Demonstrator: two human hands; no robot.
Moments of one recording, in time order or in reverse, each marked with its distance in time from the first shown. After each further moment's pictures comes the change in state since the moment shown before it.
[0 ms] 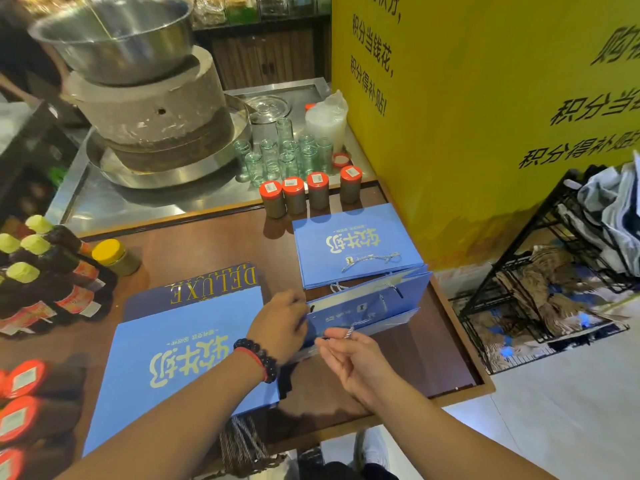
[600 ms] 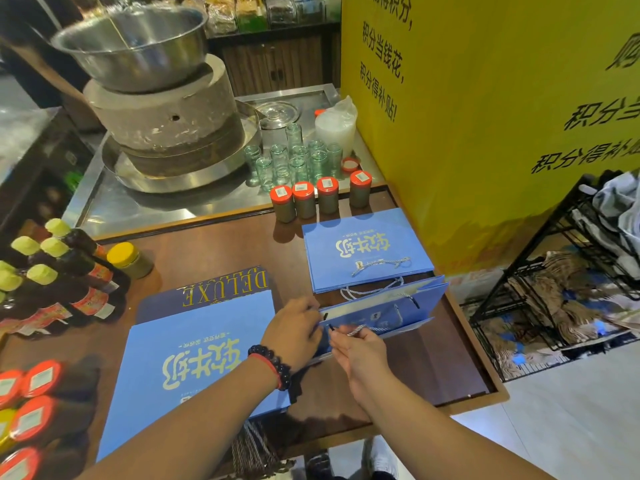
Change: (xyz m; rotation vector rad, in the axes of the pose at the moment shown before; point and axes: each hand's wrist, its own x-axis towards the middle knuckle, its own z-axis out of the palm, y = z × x) left_hand -0.003 0.003 0.001 -0.019 0.003 -0.018; right_hand 0.013 0.012 0.026 -0.153 0.238 -0.187
